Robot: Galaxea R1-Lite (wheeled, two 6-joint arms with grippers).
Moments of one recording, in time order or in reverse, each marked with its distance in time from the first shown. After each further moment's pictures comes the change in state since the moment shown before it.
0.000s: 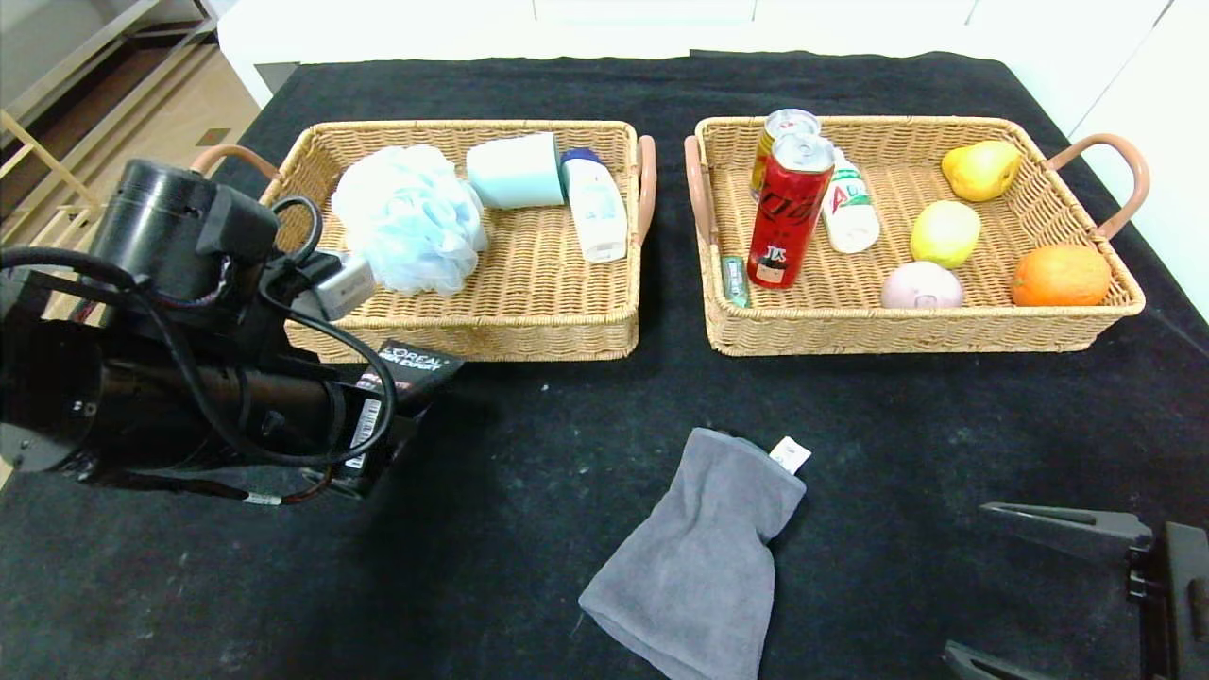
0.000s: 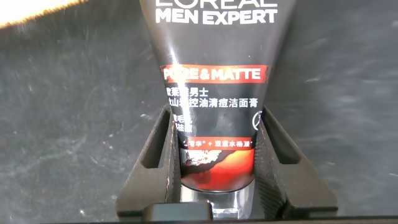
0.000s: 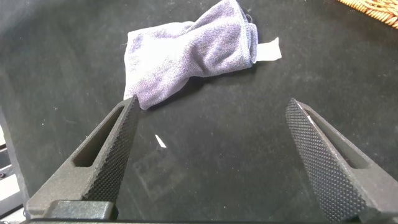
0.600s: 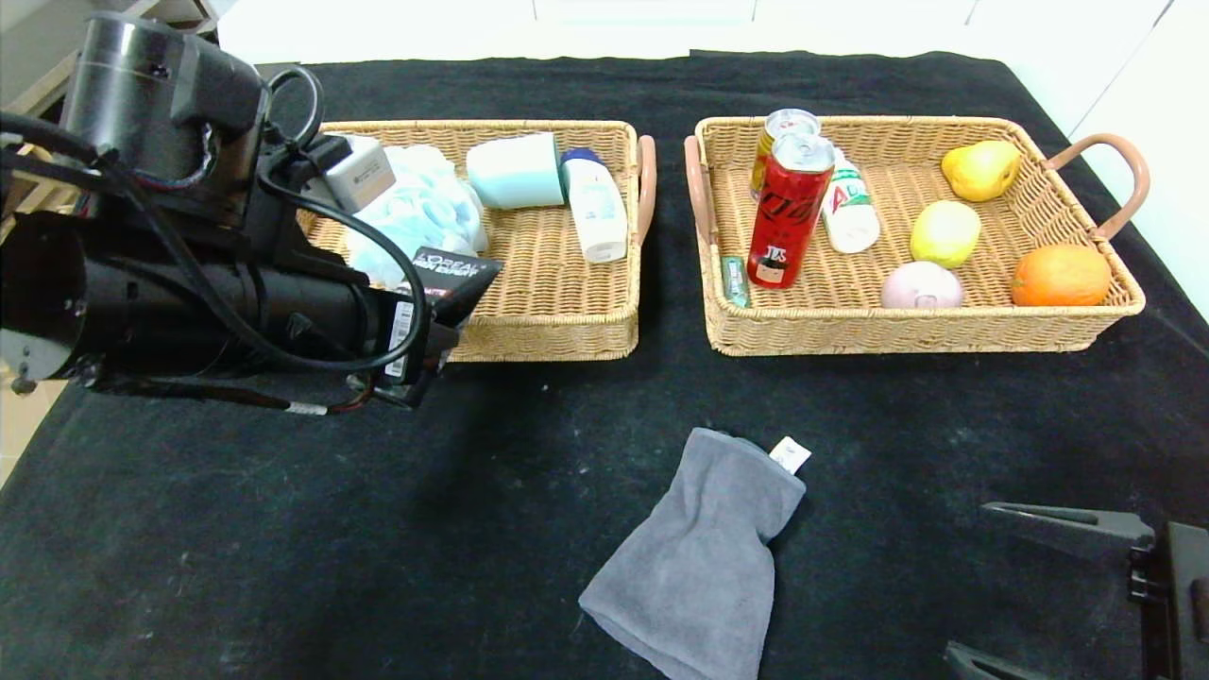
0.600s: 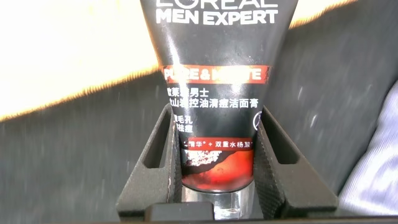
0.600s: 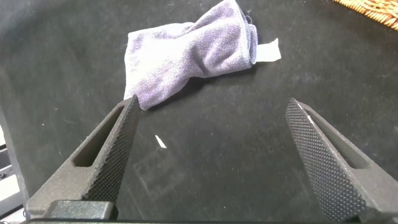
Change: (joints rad) left arm -0.081 0.027 -0.188 -0.031 0.000 -0.009; right arm 0.000 -0.003 0.000 0.000 0.001 0.000
